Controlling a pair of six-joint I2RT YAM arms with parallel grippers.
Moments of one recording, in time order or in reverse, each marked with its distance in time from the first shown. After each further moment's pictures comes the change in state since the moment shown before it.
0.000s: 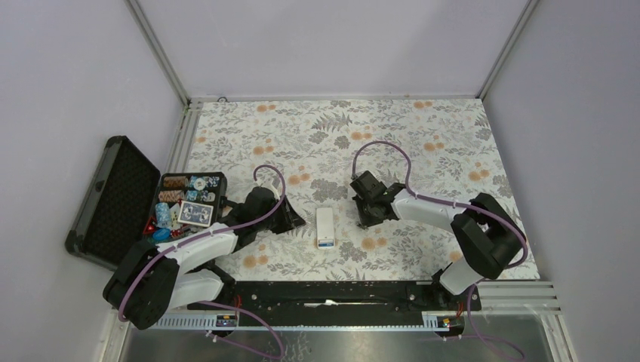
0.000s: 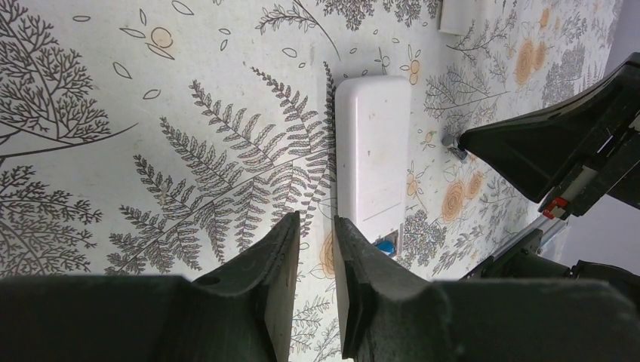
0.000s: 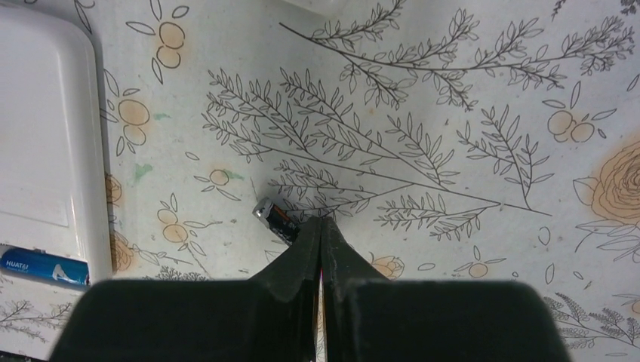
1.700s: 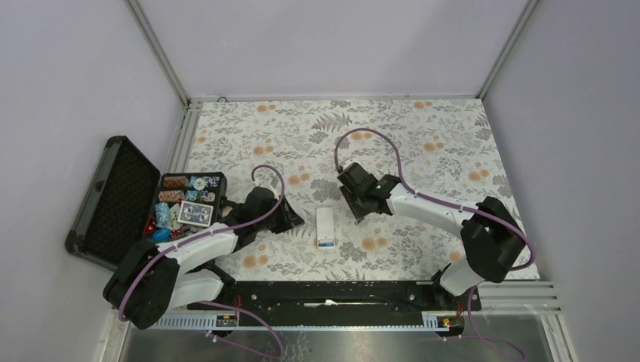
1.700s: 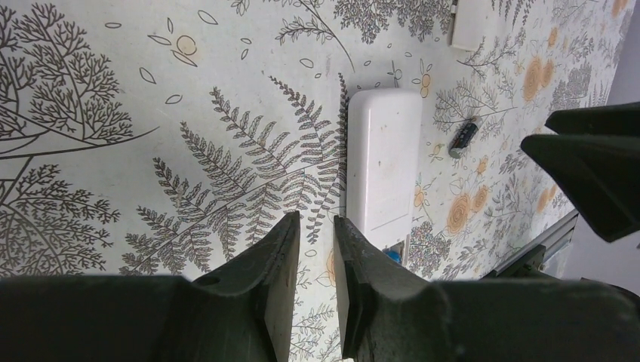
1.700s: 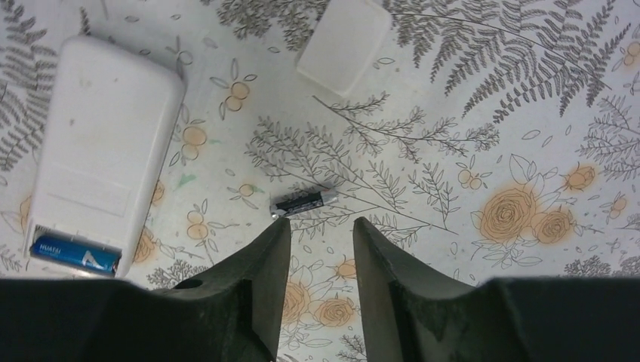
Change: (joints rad) left arm 0.000 0.003 0.000 -0.005 -0.037 -0.019; right arm 0.103 -0.032 0.171 -0.126 0.153 -0.181
